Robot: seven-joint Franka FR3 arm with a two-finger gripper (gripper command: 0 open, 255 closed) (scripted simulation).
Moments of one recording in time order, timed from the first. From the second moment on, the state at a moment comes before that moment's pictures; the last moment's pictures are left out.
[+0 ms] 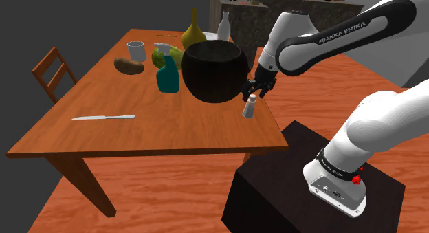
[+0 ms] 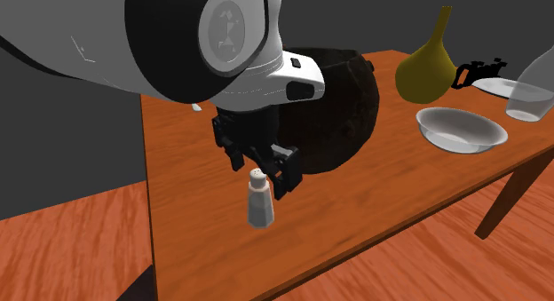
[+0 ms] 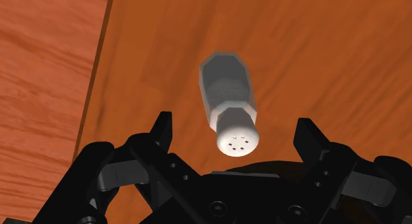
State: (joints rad) arm 0.01 -0.57 0.15 -2.84 0.15 2.44 0.27
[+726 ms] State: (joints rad) arm 0.01 -0.57 0.15 -2.84 0.15 2.43 0.27
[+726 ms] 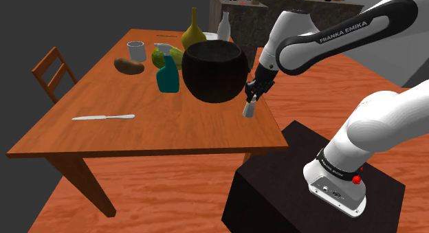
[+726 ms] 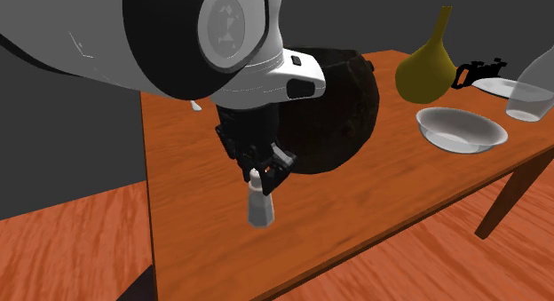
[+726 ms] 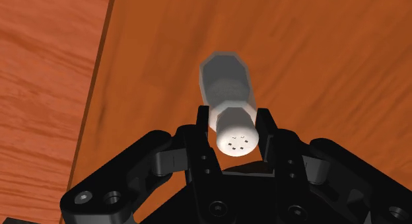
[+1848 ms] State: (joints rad) arm 0.00 -0.69 0.13 -2.69 0.13 2.16 0.28
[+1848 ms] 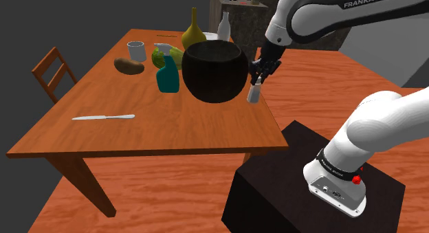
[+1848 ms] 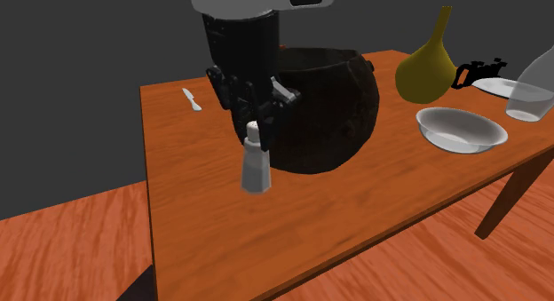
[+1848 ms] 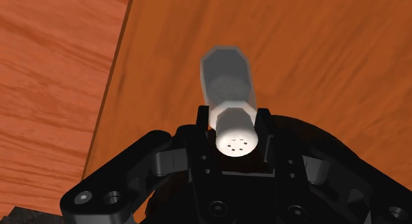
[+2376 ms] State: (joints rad) arm 0.00 -0.72 0.12 -2.59 0.12 2.04 0.29
